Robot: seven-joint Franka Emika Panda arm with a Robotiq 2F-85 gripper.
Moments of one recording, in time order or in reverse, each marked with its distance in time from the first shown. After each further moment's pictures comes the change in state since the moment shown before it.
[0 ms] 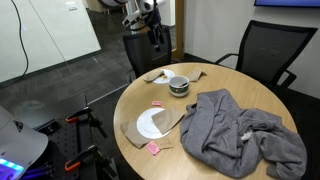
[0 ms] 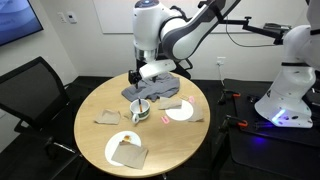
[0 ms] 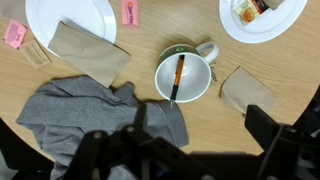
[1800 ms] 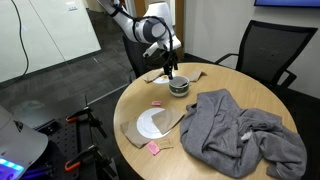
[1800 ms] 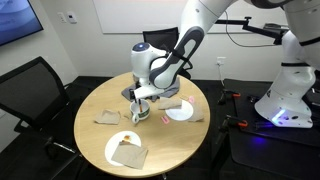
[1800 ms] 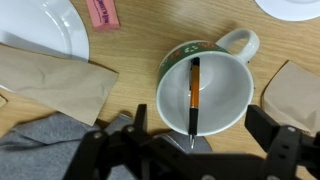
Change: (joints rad) arm 0.058 0.389 -0.156 0.182 0.167 0.193 0.003
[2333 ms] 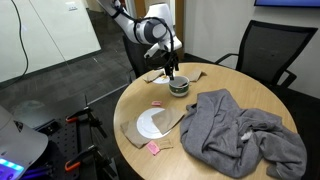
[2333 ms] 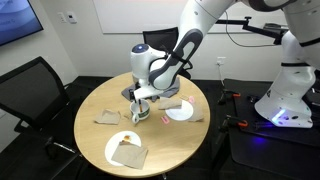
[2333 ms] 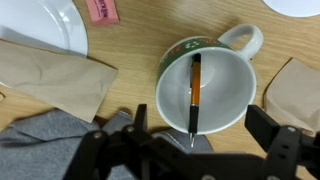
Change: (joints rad) arm 0.022 0.022 -0.026 0.020 0.000 0.000 -0.002
